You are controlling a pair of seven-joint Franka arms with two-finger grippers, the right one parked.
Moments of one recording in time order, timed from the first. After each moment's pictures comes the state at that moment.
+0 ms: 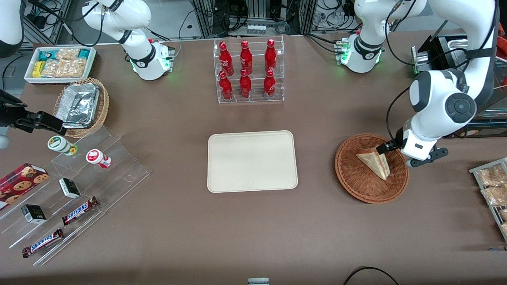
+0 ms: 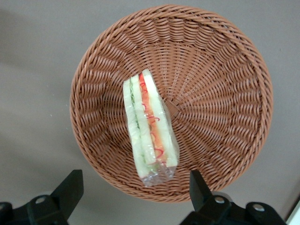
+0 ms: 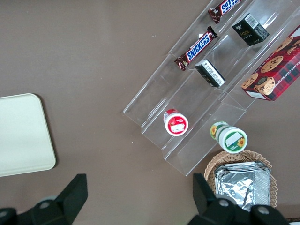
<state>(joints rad) -0.04 0.11 -0.04 -2.15 0.01 2.19 -0.49</state>
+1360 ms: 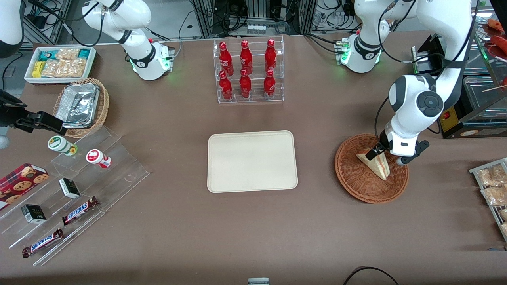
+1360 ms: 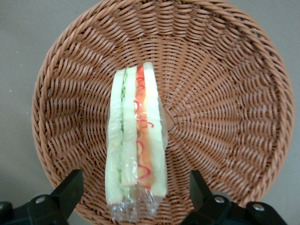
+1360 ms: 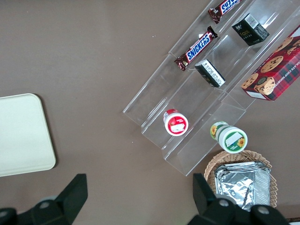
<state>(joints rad) -0.06 0.15 -0.04 -2.34 0.00 2.53 -0.72</state>
